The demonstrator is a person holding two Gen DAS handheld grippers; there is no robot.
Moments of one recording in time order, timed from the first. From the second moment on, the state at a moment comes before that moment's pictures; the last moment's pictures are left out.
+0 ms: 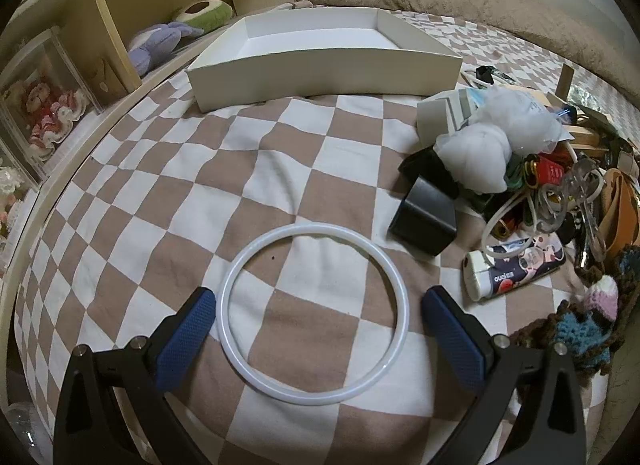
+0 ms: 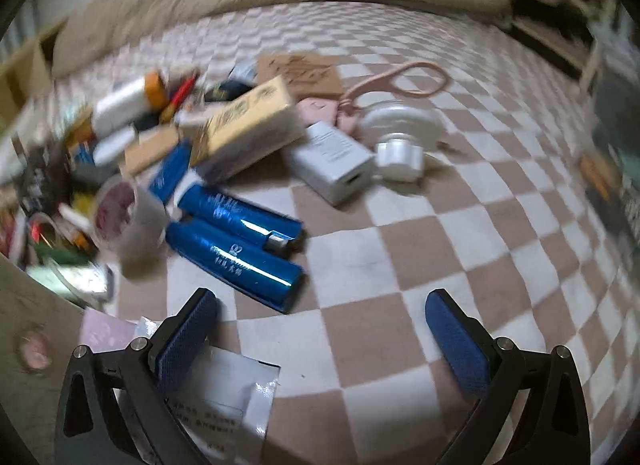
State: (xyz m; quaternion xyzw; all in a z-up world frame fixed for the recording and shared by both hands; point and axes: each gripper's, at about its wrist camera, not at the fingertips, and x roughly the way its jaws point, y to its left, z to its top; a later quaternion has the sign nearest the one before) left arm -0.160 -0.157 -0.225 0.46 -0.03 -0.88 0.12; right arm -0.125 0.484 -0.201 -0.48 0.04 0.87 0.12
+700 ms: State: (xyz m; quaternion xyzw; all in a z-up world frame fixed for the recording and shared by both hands) left arm -0.156 -0.146 -0.222 0.45 -0.05 -0.89 0.10; right arm -0.118 0.506 -0.184 -0.43 0.10 0.89 0.12
